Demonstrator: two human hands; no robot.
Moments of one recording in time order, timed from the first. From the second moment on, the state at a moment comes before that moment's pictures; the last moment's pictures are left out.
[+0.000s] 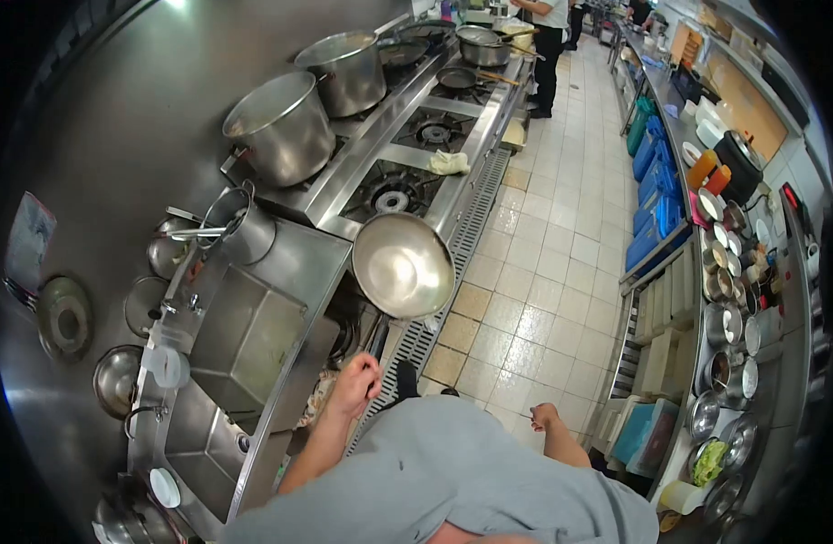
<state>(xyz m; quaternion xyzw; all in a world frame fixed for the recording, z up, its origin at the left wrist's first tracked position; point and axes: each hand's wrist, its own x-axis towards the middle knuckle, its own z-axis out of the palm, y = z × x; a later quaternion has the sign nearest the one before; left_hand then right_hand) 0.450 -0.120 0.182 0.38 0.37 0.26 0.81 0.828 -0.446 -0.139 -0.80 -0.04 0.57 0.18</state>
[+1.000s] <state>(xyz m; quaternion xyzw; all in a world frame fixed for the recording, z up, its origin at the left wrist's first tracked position) 0.601 0.169 0.090 0.45 0.31 0.06 0.84 0.776 -0.403 -0.097 -0.82 0.07 0.45 0.34</state>
